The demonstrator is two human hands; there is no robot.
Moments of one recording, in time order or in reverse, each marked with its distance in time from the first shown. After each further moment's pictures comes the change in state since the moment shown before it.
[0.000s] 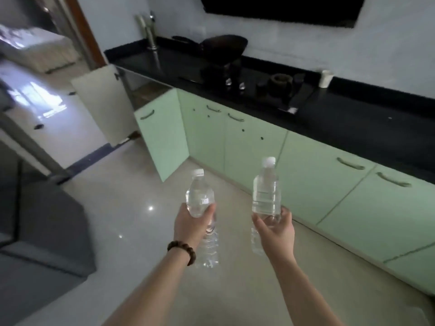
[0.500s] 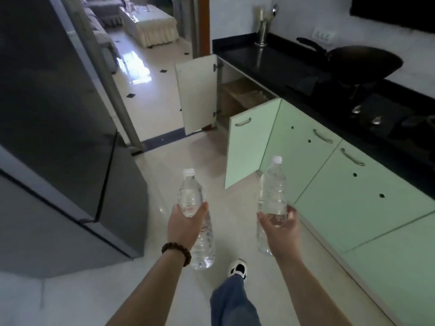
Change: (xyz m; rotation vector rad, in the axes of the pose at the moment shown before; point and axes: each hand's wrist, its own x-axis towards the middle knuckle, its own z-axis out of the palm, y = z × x) left_hand 0.214 -0.045 -0.225 -0.134 0.351 -0.225; right_hand 0.055 -0.091 0.322 -0.087 -0.377 -0.114
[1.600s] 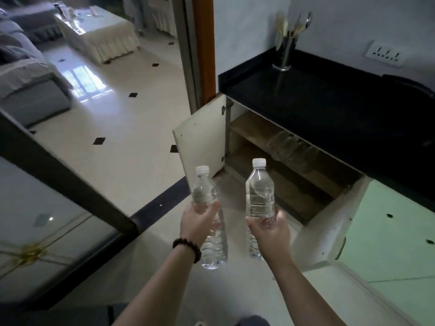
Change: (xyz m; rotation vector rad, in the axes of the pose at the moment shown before) left_hand 0.663 0.323 0.014 -0.072 -0.366 0.011; right_hand 0.481 -0.242 0.472 -0.049 0.108 0.111
